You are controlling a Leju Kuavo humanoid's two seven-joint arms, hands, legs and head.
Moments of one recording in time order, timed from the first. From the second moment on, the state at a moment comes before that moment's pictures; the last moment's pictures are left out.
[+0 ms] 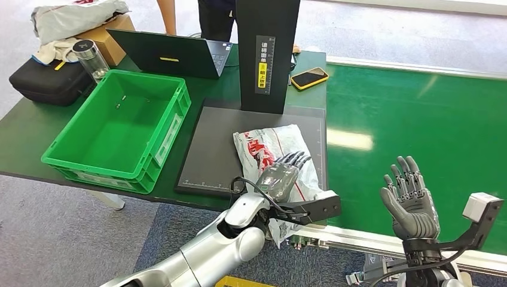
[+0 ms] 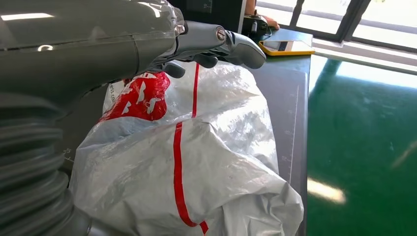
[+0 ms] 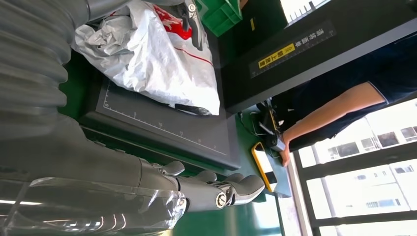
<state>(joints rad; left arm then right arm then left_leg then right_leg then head) -0.56 -0.32 -0.93 -0.53 -0.89 0.09 -0.10 0.06 0.01 -0.35 -1.60 -0.32 0.17 -0.25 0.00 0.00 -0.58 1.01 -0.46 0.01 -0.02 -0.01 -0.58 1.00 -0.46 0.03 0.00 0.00</state>
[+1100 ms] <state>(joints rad) -0.55 -0.33 -0.93 -0.51 -0.90 0.09 -0.12 0.04 0.01 -0.33 -1.60 -0.32 0.17 -0.26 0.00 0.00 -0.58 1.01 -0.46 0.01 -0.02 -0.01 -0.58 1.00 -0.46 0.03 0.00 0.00</state>
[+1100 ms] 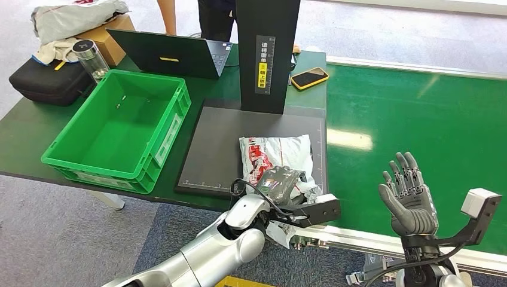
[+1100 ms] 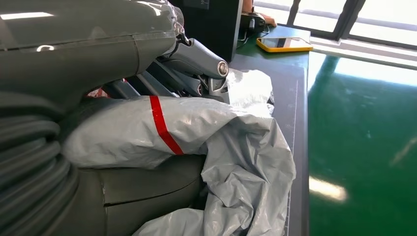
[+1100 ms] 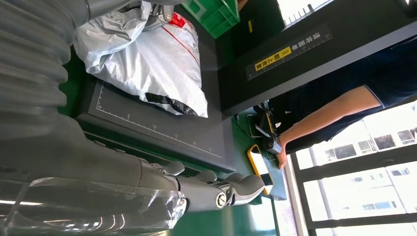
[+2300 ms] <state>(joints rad) -0.39 -0.09 -0.77 -1.51 -0.65 0.18 -0.14 0.12 0.01 -0.36 -1.68 -0.33 0.17 -0.25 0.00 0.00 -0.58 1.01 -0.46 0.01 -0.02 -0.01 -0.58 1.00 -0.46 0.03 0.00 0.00</state>
